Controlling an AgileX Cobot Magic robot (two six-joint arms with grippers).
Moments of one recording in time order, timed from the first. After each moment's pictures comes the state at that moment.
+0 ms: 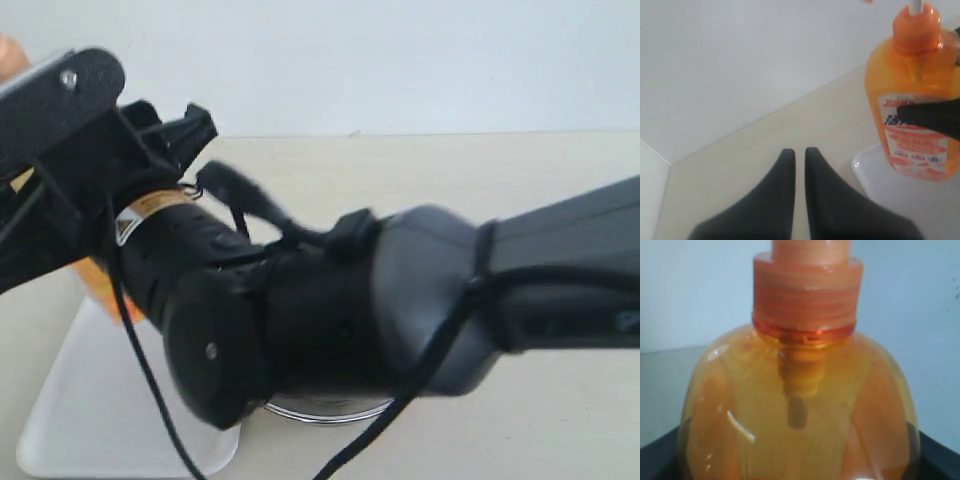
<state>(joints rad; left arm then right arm) -0.75 0.34 -0.74 0.74 1.02 -0.29 1.19 1.87 -1.17 0.58 -0.69 -0.66</state>
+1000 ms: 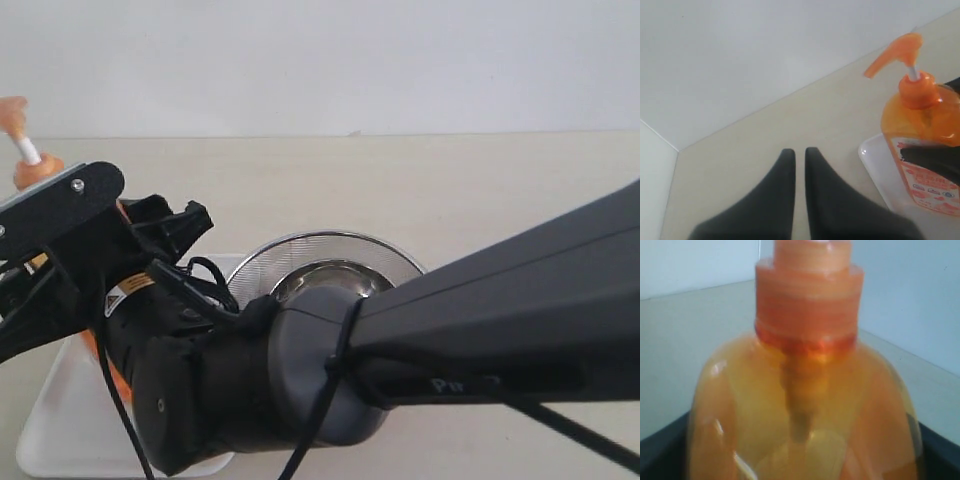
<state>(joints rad) -0.75 0.34 -0.73 0.76 1.06 -0.30 1.22 2.04 -1.23 0.74 -0.68 -0.63</state>
